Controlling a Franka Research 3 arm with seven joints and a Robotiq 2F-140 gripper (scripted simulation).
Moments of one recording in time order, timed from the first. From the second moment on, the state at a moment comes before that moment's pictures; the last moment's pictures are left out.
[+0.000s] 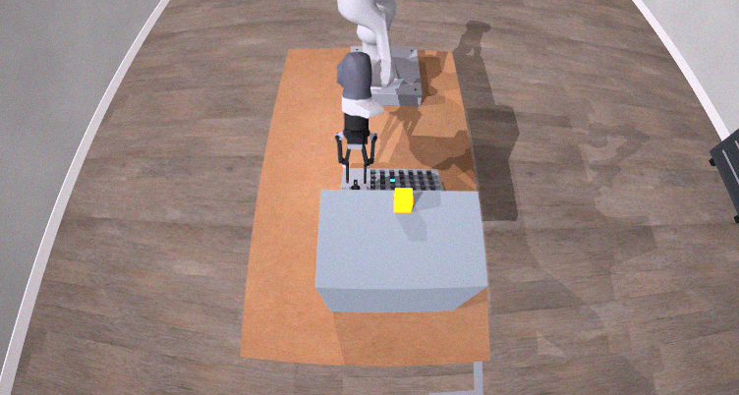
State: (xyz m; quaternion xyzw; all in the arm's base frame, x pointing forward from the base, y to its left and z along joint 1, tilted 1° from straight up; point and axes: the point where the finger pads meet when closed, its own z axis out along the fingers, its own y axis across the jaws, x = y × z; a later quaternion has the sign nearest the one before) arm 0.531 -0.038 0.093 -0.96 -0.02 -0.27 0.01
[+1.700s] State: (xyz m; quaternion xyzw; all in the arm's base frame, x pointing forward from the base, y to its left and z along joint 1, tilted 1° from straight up) arm 0.539 -0.039 0.075 -0.96 -0.02 -0.27 0.01
